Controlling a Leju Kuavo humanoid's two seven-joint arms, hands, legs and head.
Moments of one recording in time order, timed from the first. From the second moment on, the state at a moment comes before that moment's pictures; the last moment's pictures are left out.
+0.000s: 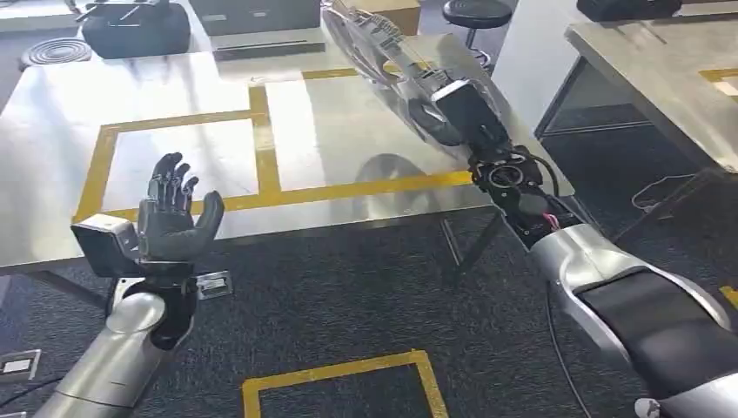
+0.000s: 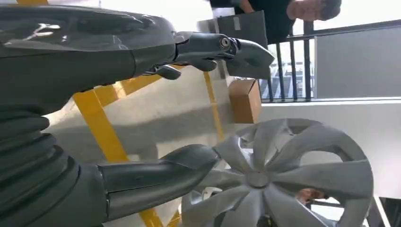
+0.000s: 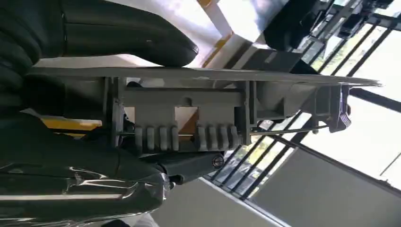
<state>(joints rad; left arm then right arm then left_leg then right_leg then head) -0.49 -0.05 -0.49 -1.18 0.20 0.21 -0.53 -0.94 -0.06 0.36 -0.71 0.21 -0.16 -0.52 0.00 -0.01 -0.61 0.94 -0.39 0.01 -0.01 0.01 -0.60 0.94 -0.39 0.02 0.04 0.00</state>
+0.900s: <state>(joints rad) -0.49 -0.05 -0.49 -1.17 0.20 0.21 -0.53 -1.04 0.01 0.40 -0.48 0.25 -0.16 -0.50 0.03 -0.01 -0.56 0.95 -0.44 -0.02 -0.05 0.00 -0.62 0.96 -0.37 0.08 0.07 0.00</state>
